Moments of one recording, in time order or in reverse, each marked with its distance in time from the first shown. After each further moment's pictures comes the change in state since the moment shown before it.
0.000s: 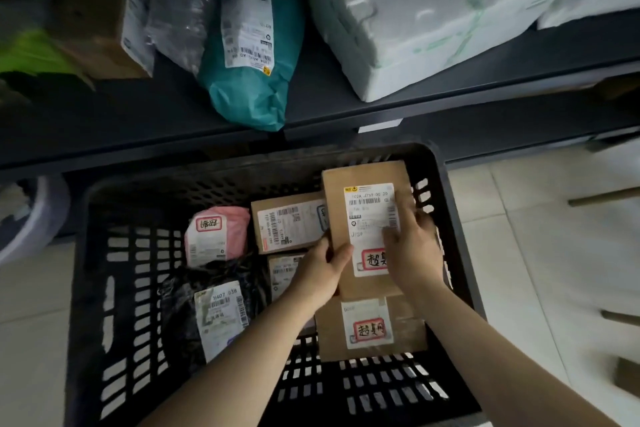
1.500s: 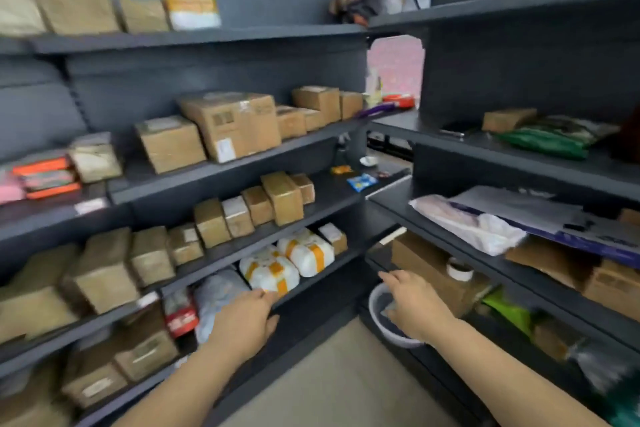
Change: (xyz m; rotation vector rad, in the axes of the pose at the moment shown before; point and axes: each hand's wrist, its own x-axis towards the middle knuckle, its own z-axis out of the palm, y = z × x) left_hand -0.758 -0.145 -0.284 0.694 1.265 -0.317; right_hand -0.566 -0.416 -0.103 -0.708 -0.191 -1.619
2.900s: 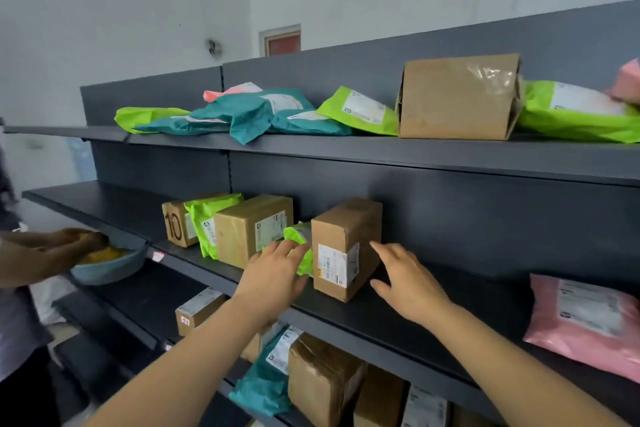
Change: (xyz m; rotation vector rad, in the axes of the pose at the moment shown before) left_hand -0.289 -0.743 -0.209 0.322 0.391 -1.016; right_hand 0.230 -0.957 -0.066 0.262 0.113 -1.201
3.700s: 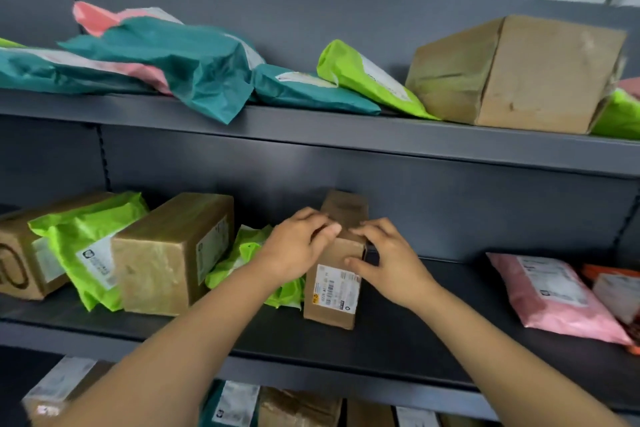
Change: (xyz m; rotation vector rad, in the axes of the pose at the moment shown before) left_hand 0.155 -0.041 0.070 -0.809 -0.005 0.409; right_hand 0.095 -0.035 0.038 0.118 0.208 0.226
